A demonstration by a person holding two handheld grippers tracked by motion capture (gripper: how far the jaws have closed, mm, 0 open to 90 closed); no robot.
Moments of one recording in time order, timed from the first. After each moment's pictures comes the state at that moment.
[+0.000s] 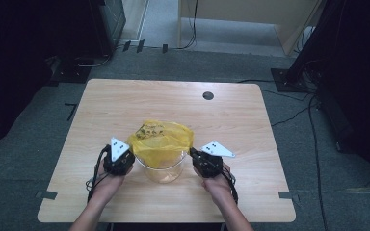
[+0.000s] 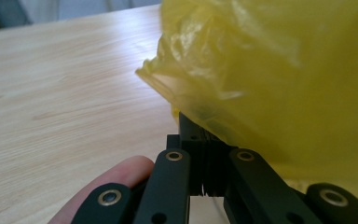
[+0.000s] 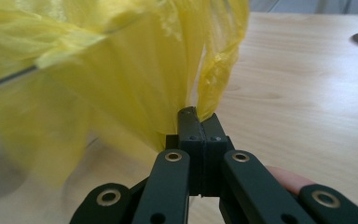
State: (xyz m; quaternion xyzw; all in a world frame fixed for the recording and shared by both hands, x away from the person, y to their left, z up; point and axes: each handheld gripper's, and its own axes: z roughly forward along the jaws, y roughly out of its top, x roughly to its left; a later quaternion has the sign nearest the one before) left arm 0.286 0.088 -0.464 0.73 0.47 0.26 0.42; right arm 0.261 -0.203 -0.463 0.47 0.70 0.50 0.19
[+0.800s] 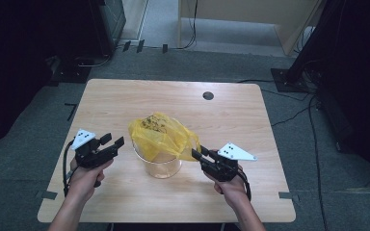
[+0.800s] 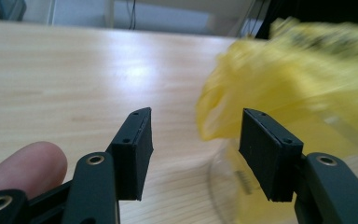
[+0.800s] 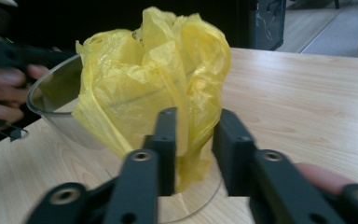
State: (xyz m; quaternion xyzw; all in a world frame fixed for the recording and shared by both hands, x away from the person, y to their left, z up) left arm 0.277 0.150 -0.418 0.67 0.51 0.20 0.50; right arm 0.241 -0.239 -0.437 0.41 0.69 0.57 0.16
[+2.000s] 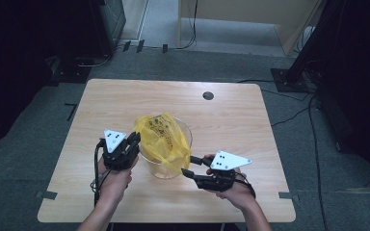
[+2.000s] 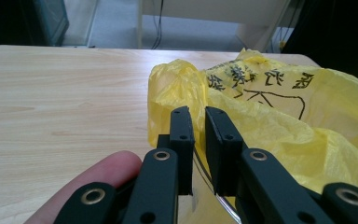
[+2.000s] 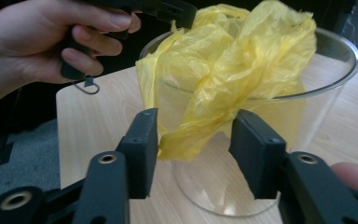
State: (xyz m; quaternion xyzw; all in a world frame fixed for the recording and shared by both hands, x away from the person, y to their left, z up) left arm 0.258 0.062 -0.390 0.65 0.54 0.27 0.46; right arm 0.223 -0.230 -0.424 0.26 0.77 0.57 0.11
